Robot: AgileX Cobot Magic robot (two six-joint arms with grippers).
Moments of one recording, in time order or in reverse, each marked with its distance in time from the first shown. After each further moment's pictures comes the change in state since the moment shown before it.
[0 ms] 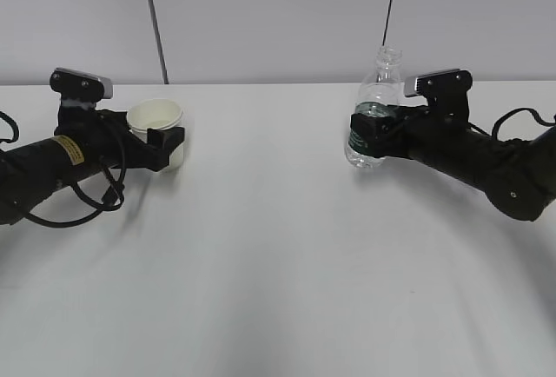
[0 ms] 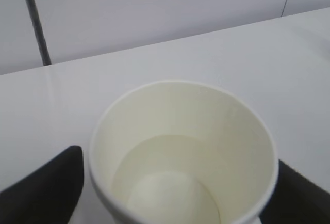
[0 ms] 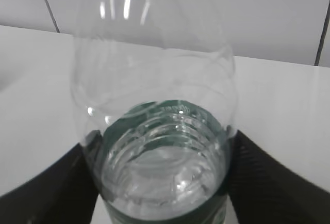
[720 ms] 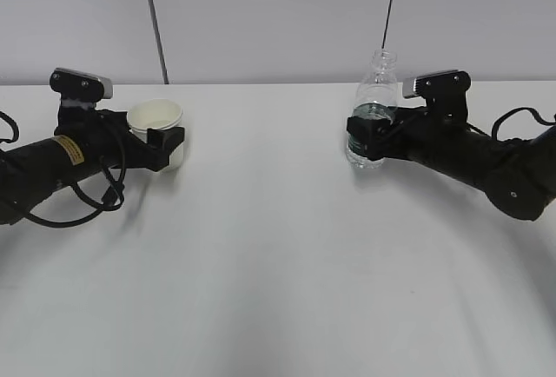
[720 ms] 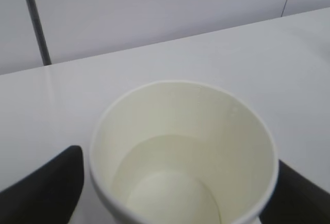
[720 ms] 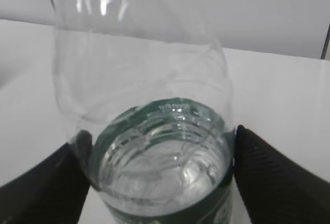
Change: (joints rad) left arm 0.000 0.000 0.000 0.000 0.000 0.000; right arm 0.000 0.000 -0.001 -0.020 0.014 0.014
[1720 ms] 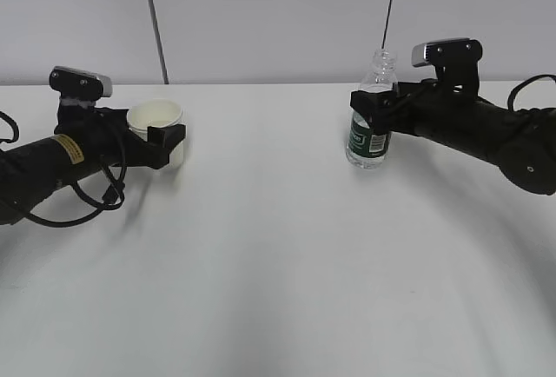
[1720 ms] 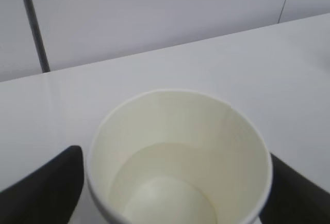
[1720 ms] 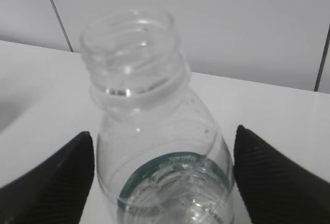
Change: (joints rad) left arm 0.000 0.000 0.000 0.000 -0.020 0.000; right arm 0.000 -0.112 0.000 -0.050 0.082 0.088
